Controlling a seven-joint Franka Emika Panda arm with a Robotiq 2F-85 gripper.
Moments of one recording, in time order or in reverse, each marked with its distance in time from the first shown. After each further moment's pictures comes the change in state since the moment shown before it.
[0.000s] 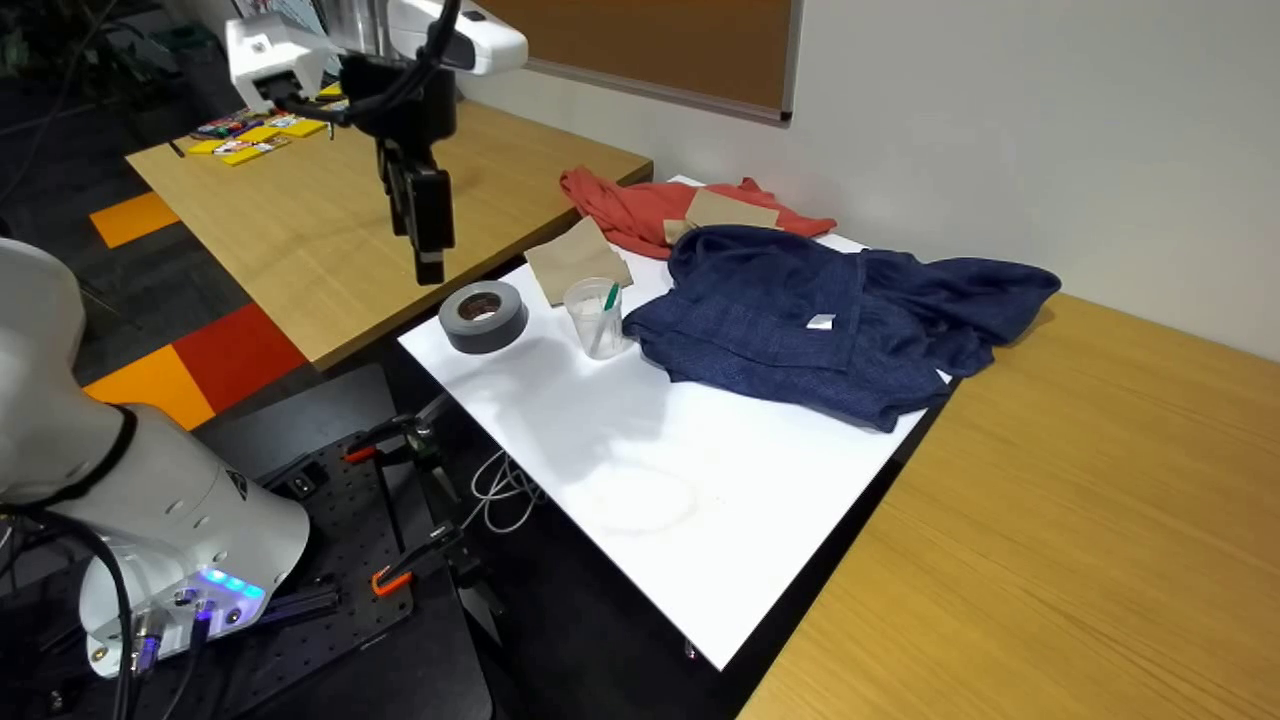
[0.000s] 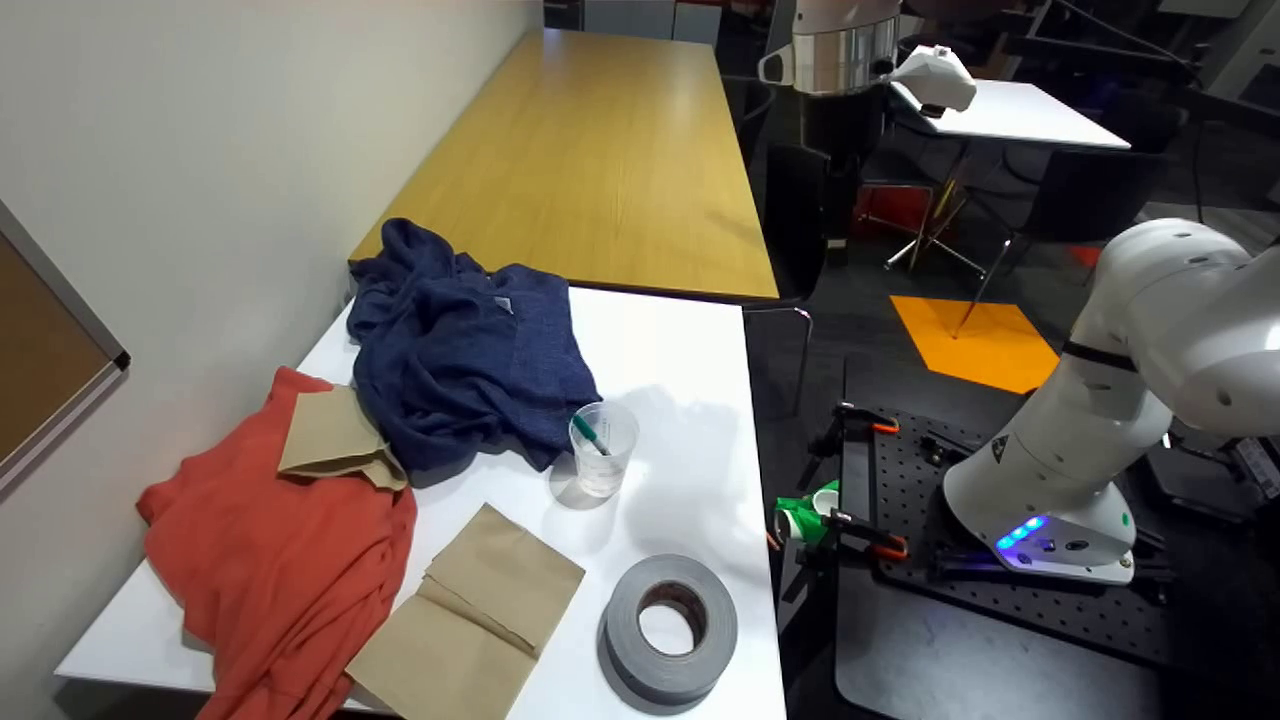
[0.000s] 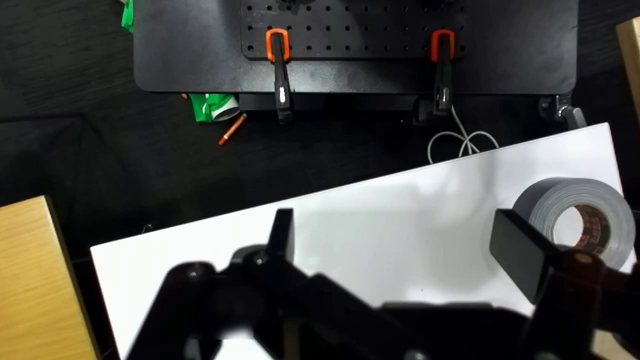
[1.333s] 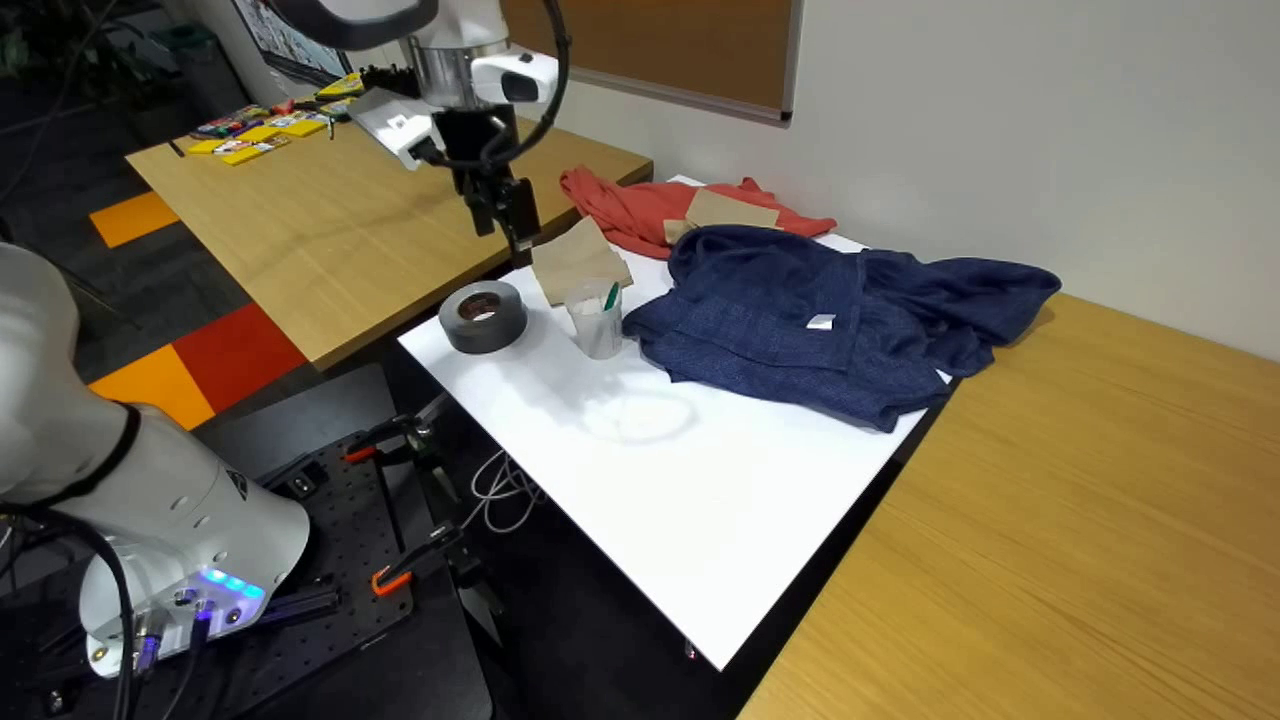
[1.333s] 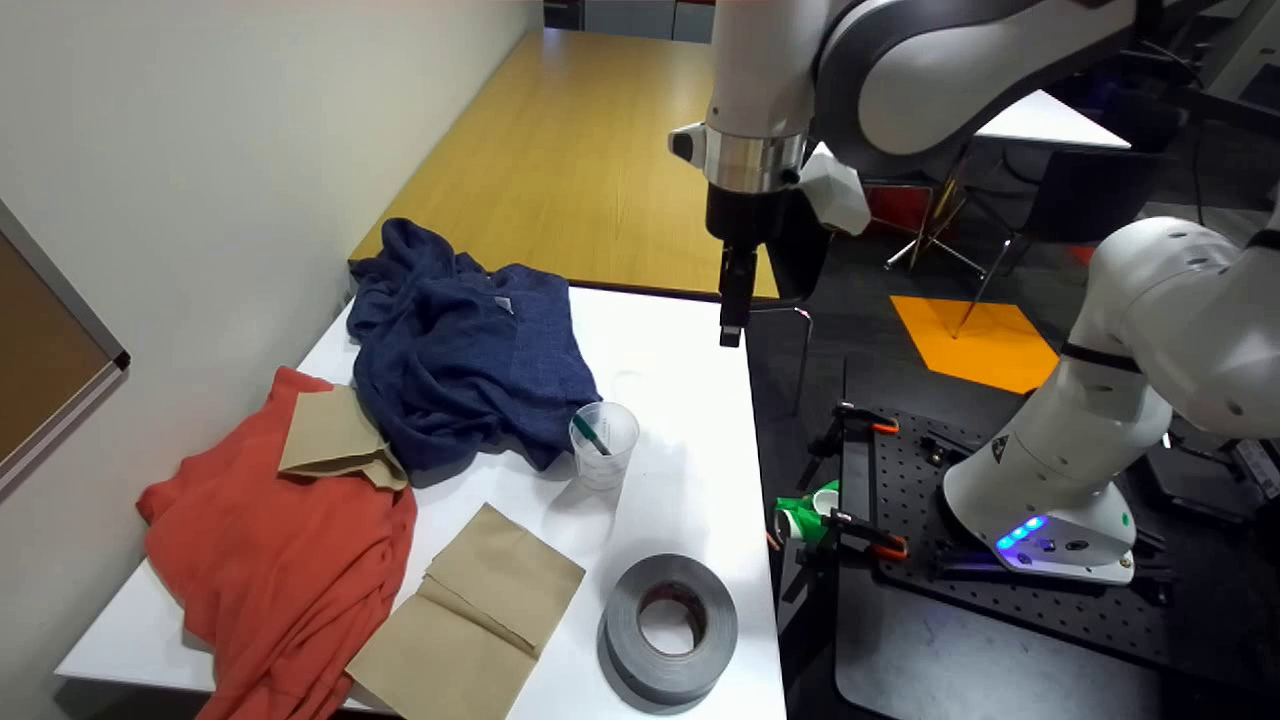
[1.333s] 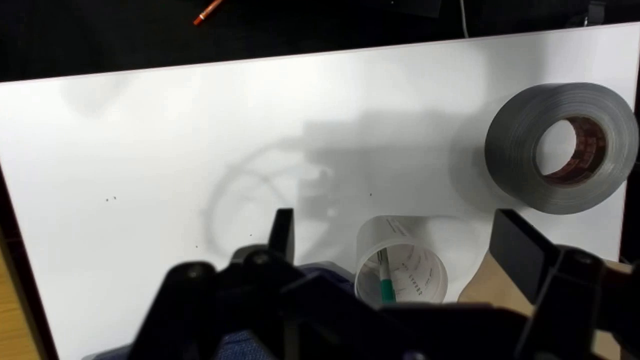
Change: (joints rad) arm 0.080 0.200 0.121 -0.045 0.055 0.446 0.026
